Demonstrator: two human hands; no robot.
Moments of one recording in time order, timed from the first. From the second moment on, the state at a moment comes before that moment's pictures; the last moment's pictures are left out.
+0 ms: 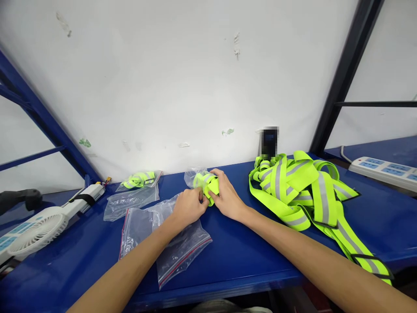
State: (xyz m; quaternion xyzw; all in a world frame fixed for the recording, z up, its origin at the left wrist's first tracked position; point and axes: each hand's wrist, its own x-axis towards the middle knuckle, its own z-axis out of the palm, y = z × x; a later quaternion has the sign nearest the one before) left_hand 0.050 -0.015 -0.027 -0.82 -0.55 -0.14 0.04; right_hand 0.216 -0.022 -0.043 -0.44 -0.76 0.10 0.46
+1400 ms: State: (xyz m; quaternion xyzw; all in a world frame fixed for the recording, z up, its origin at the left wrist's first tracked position) left_hand 0.055 -0.022 -0.034 -0.88 -0.40 -0.23 0.06; right_hand 0.231 -0.001 -0.050 -0.52 -0.62 0.26 0.52
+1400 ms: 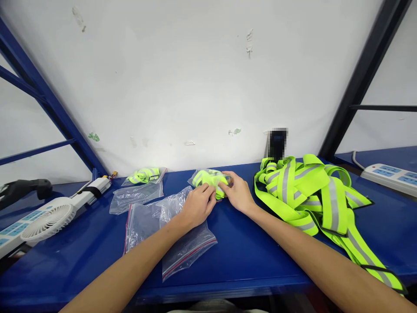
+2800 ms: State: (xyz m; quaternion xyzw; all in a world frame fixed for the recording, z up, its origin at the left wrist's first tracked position) left_hand 0.032 -0.022 -0.020 -0.93 -0.23 -0.29 -0.06; right_hand 0.238 -0.011 -0.026 -0.51 -0.67 0.21 0.49
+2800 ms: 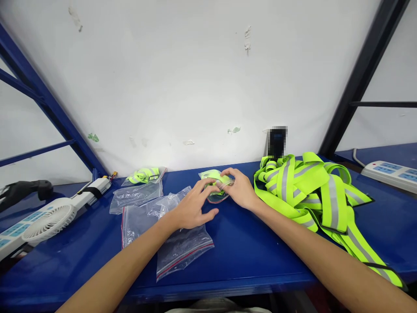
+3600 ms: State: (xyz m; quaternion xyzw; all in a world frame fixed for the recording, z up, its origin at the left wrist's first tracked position) left_hand 0.022 0.012 -0.007 -0.61 -0.32 -0.61 -0.39; right_hand 0.254 -0.019 -0.005 -0.37 -0.75 -0.01 0.55
